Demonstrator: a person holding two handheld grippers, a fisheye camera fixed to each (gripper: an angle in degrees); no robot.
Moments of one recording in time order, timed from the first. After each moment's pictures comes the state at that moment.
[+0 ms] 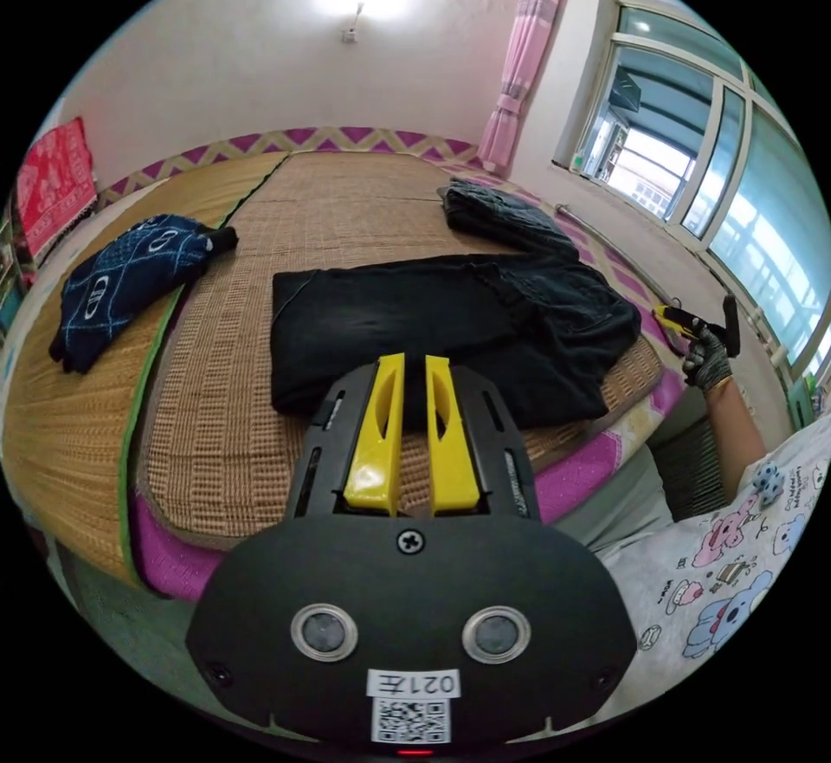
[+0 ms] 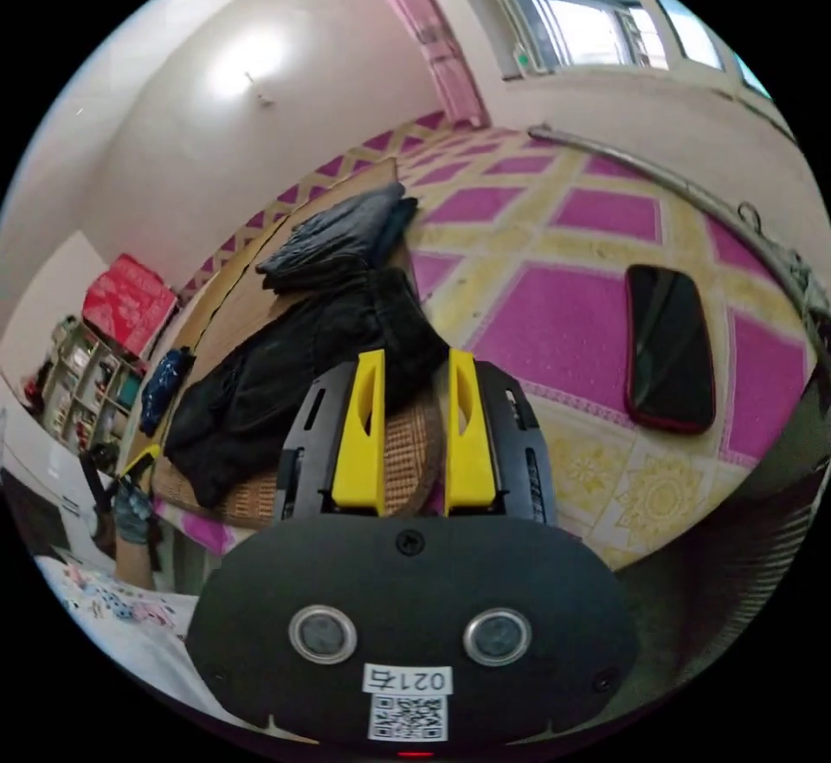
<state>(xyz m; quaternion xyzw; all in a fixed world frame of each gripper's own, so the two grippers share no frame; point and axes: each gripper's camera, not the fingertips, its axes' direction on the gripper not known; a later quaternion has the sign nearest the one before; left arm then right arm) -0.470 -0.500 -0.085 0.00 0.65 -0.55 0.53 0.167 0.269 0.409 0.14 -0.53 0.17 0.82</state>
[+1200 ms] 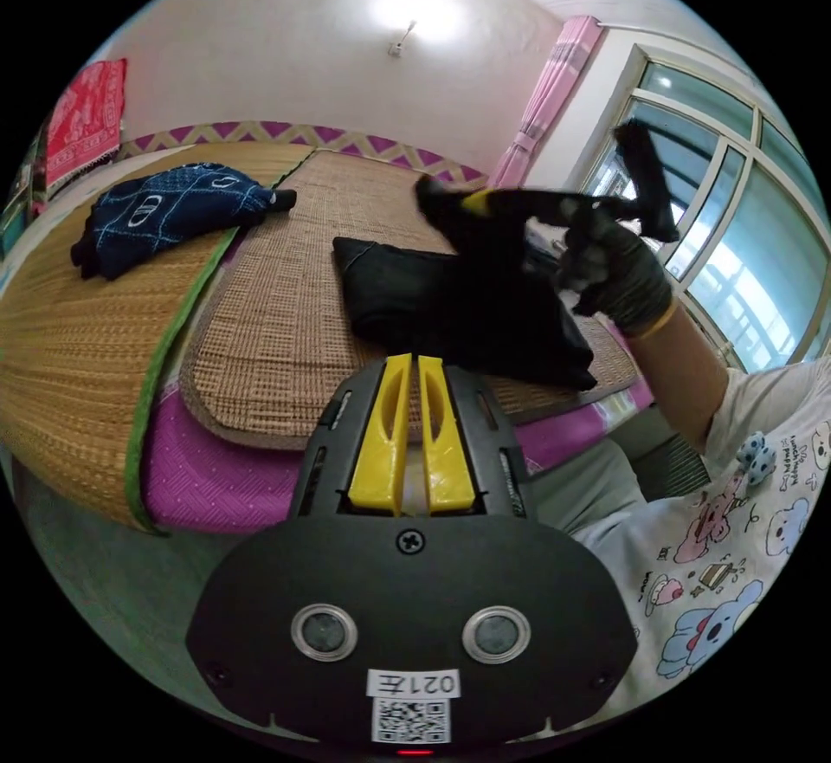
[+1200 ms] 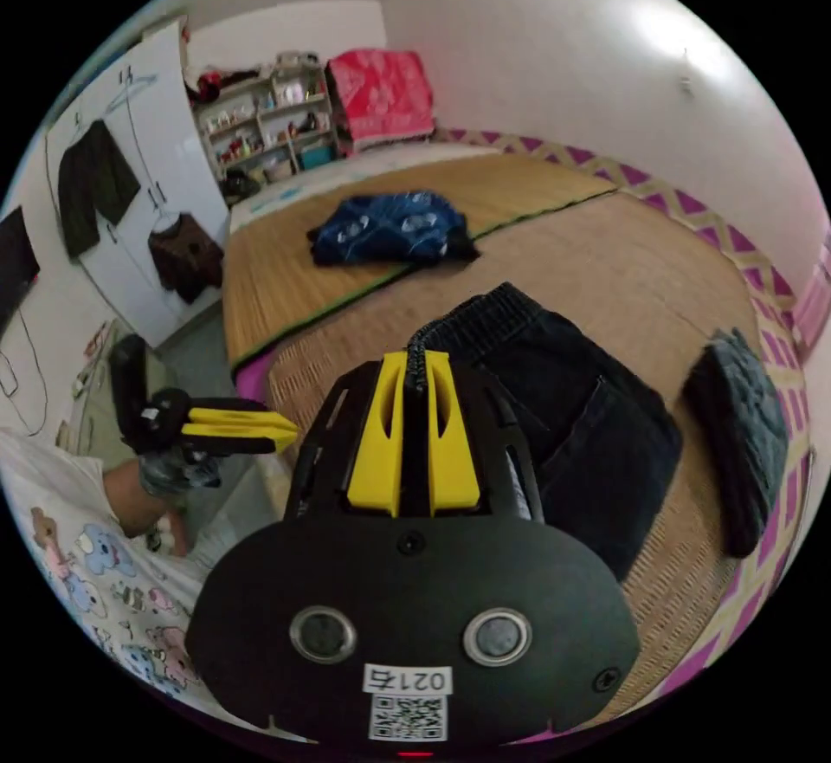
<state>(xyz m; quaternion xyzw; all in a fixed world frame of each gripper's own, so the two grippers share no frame) -0.411 -0.337 -0.071 0.01 0.65 -0.60 0.46 -0.263 0.207 -0.005 0.26 -0.54 -0.34 0.73</state>
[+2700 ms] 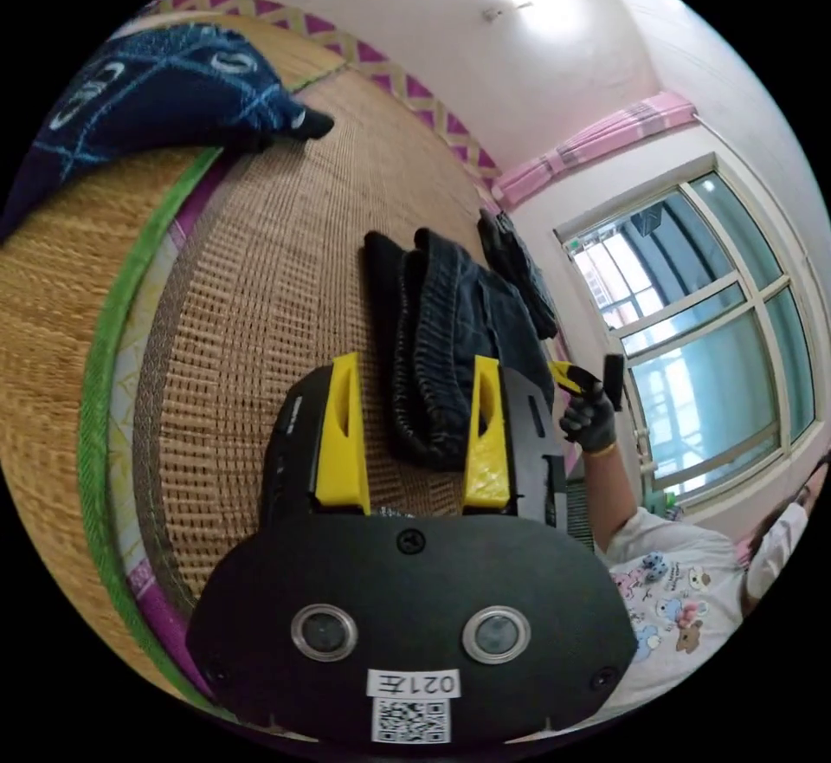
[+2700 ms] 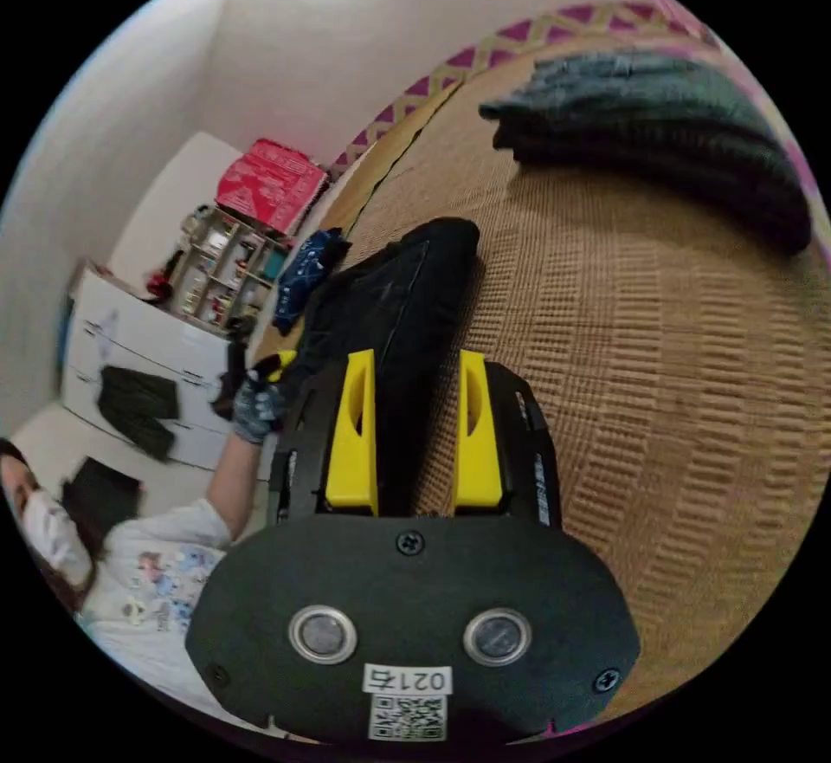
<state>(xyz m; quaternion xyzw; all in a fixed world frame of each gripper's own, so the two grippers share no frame) -0.340 -0.289 0.219 -0.03 0.76 -0.59 0.26 -0.148 0.057 0.326 0.04 -0.74 -0.09 0.66</state>
